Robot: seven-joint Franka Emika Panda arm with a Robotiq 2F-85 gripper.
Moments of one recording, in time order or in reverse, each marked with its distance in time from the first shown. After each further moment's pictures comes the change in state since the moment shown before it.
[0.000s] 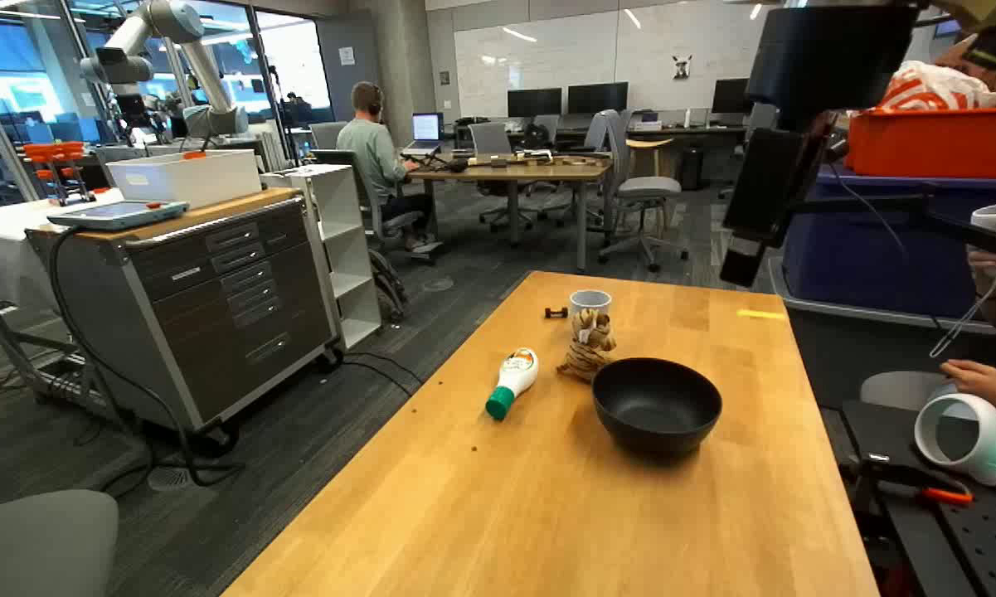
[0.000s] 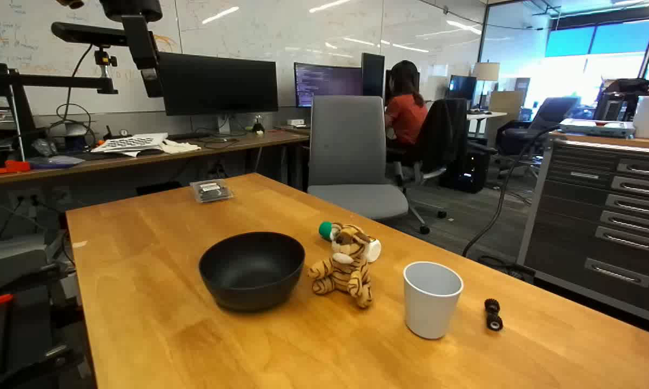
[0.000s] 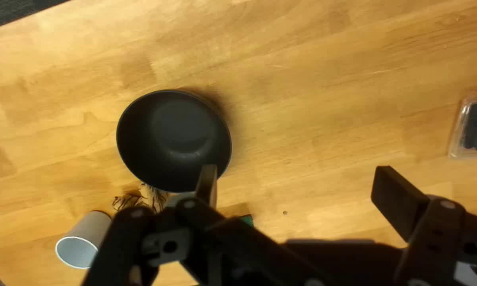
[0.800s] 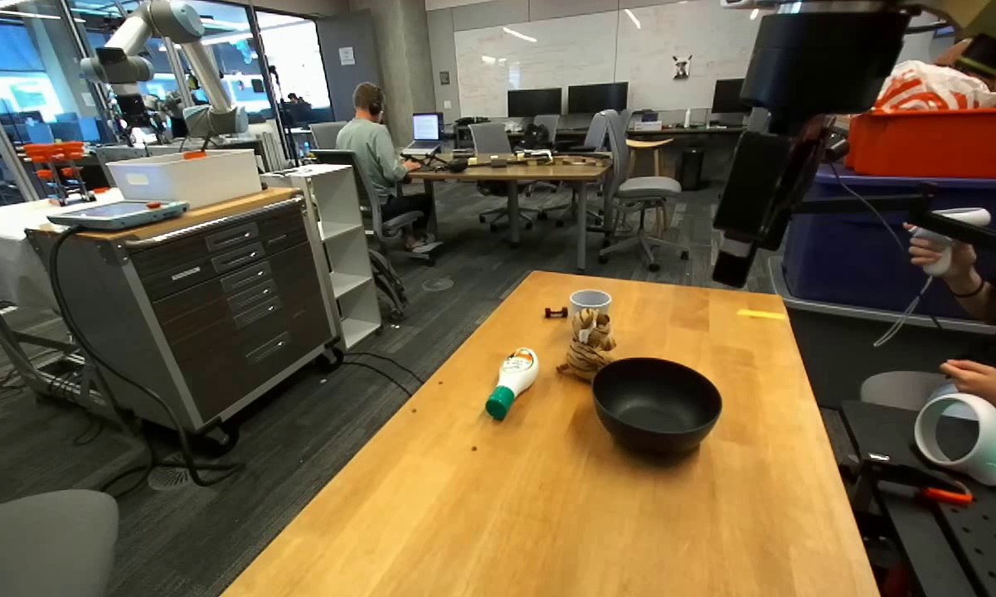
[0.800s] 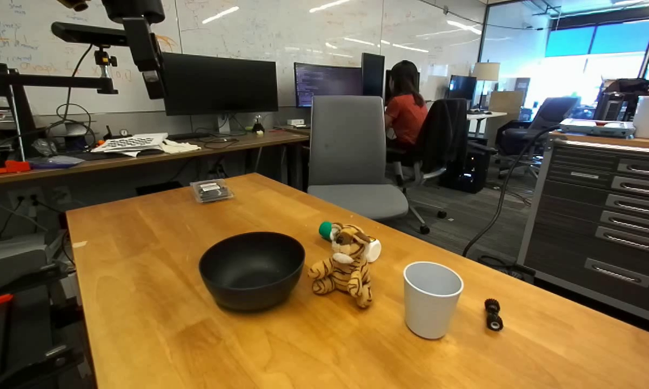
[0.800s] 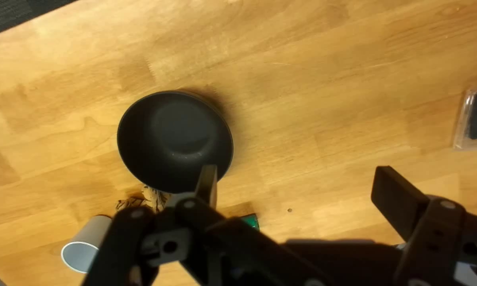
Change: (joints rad) arm -0.005 0.012 -0.002 0.001 0.000 0.016 0.035
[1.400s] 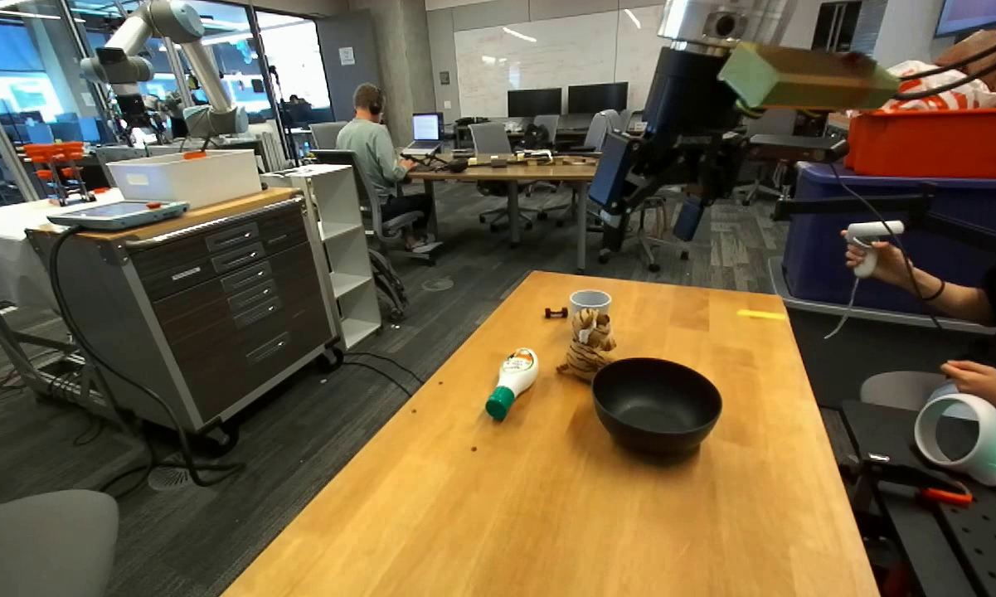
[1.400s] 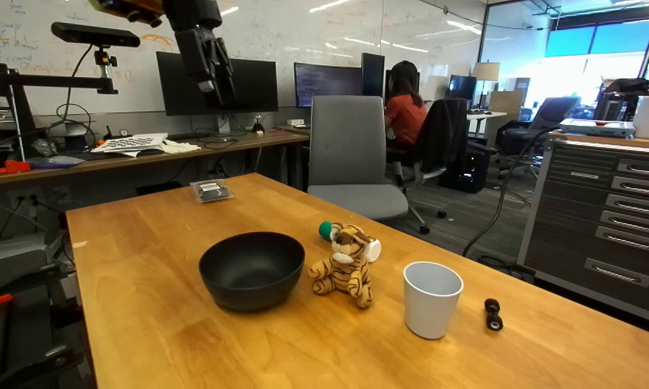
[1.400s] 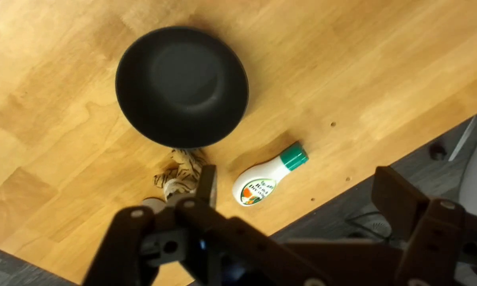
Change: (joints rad) arm -0.138 0.189 -0.009 0.100 -0.079 0.201 0.303
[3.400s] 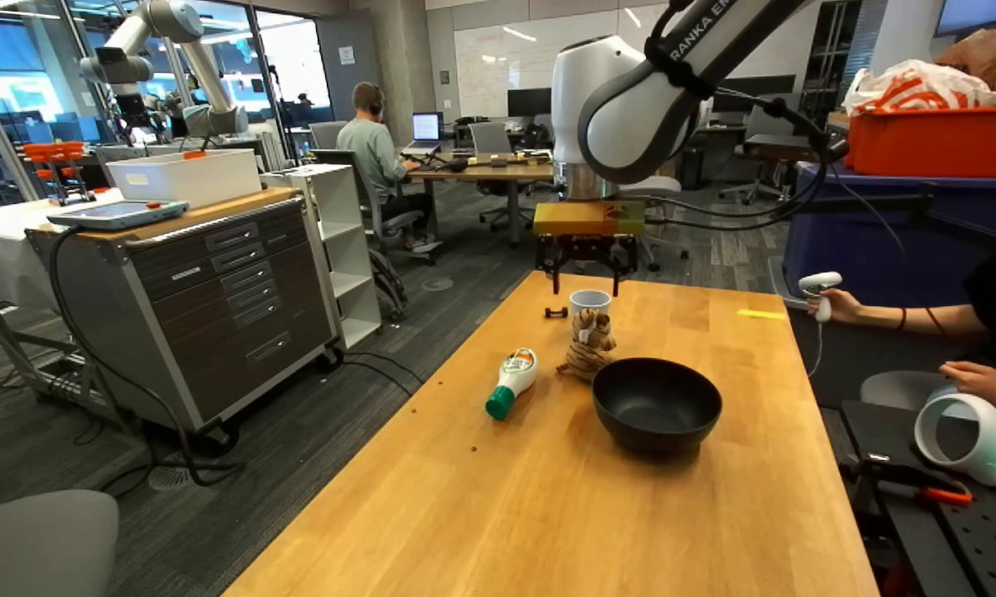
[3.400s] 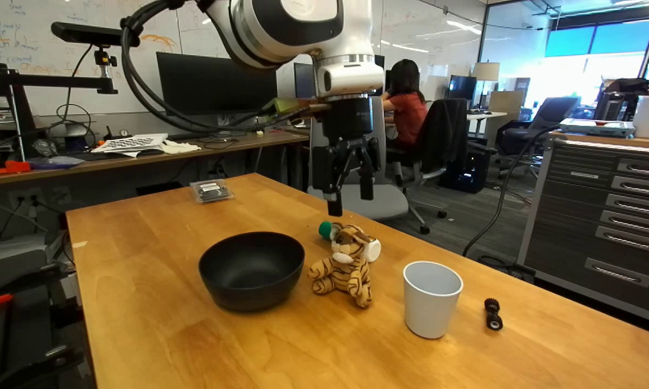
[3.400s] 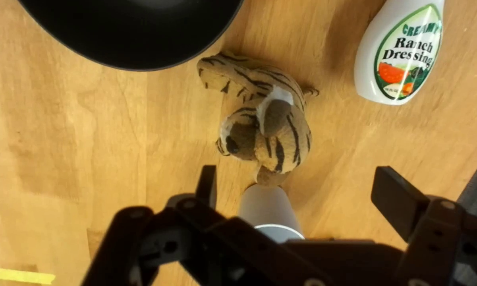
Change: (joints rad) arm 0.026 0.710 -0.346 0.512 -0.065 0.018 0.442
